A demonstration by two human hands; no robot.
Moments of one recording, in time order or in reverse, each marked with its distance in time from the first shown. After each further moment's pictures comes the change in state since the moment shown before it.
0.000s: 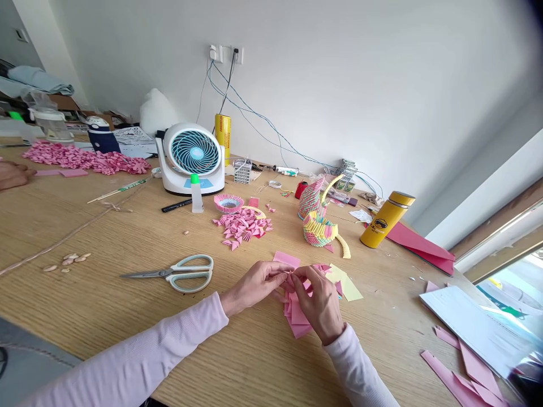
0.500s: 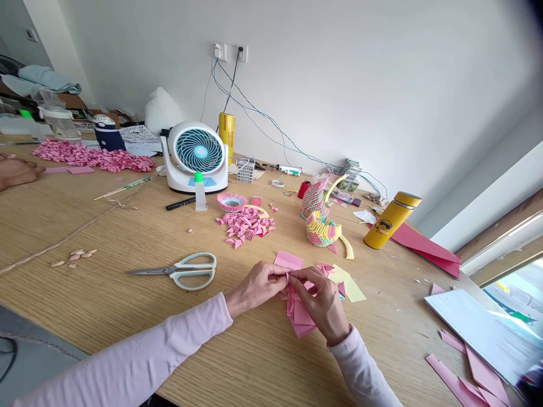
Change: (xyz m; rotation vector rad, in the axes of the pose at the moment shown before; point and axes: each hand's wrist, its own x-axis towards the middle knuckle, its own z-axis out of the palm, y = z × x) left_hand 0.001 -0.005 -0.001 0.257 0.091 0.073; right_hand 0.002 -0.002 -0.003 0.246 -0.081 0.089
